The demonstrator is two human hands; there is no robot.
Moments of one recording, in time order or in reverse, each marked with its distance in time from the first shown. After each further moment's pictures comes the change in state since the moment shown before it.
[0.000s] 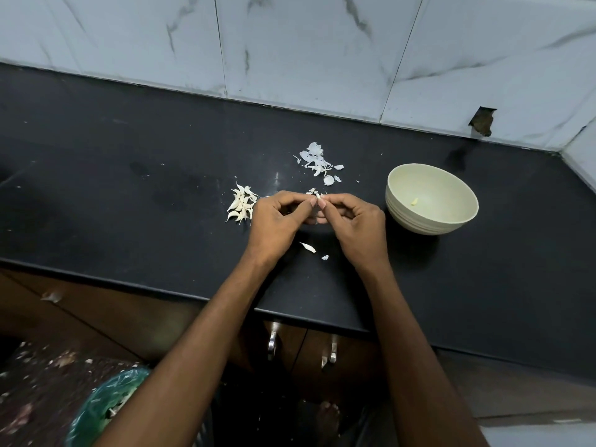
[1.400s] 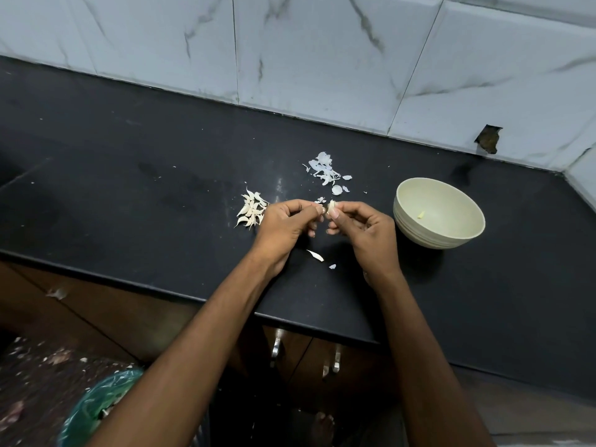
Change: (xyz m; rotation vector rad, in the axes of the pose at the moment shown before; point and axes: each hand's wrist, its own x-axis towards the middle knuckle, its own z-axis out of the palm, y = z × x) left_hand 0.009 -0.002 -0.002 -0.231 -0.045 -0.248; right_hand 0.000 -0.013 -0.003 0.251 -0.069 0.128
